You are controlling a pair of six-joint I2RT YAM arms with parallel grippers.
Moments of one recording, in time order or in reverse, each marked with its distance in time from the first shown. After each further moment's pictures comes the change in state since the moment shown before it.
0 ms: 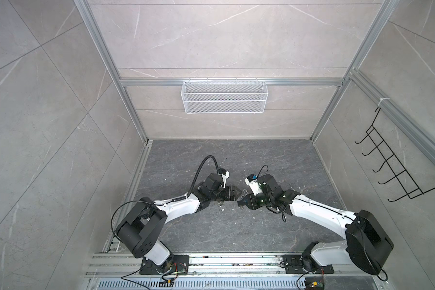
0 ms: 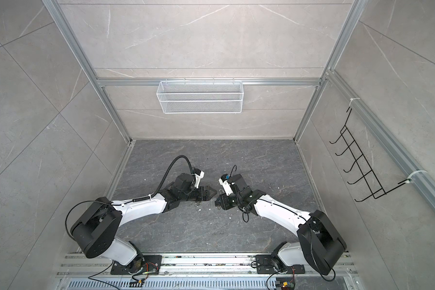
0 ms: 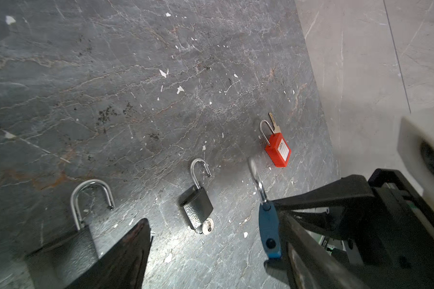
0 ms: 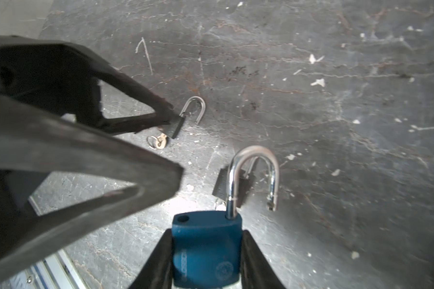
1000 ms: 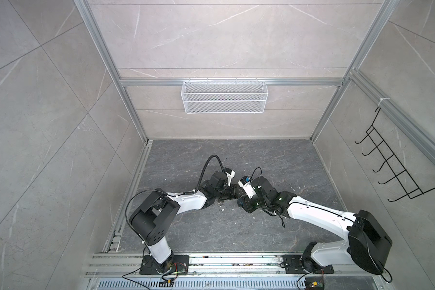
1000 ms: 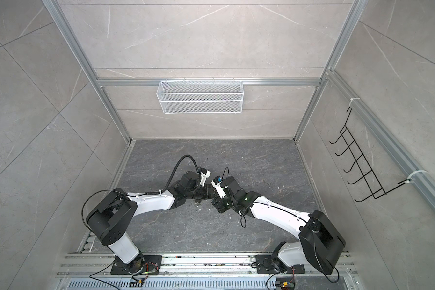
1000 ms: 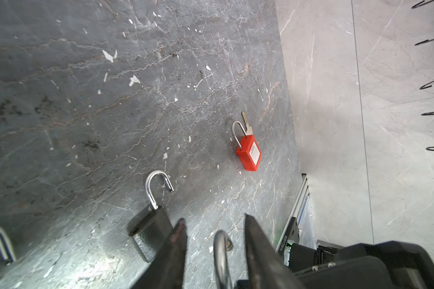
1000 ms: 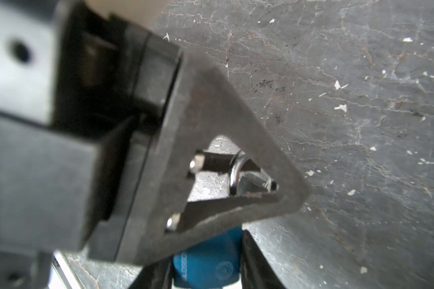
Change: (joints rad) left arm -0.008 0.140 0.064 0.122 0.133 -0.129; right arm 0.110 0.000 0.042 -0.023 0.107 -0.052
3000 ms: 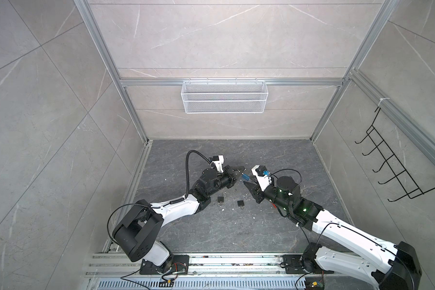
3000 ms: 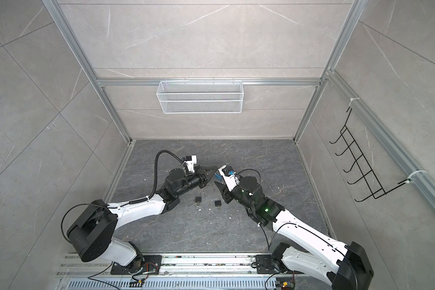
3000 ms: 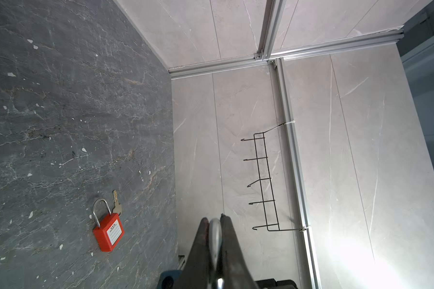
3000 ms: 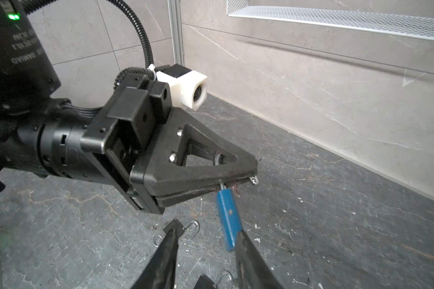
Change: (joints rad) left arm -0.010 -0.176 -0.063 0.470 -0.200 -0.598; right arm -0.011 -0.334 -0.086 0.323 0.154 -0.262
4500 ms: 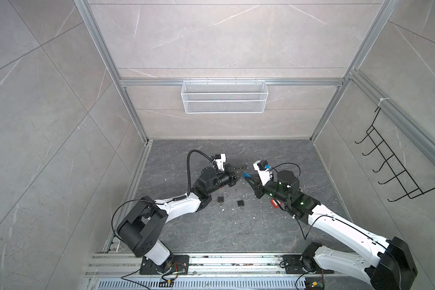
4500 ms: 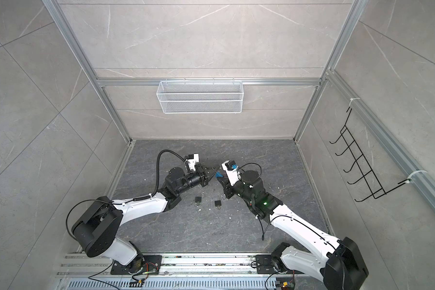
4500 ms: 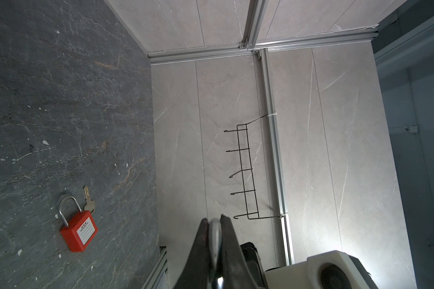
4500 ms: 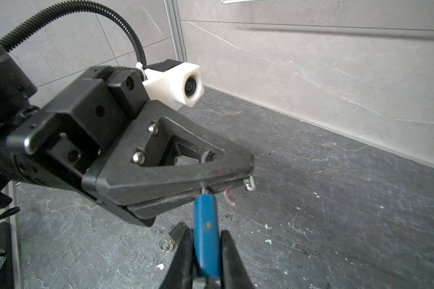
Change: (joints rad) left arm 0.013 0.042 0.017 0.101 0.081 -0.063; right arm -0.117 0.062 0.011 0.033 -0.171 0.084
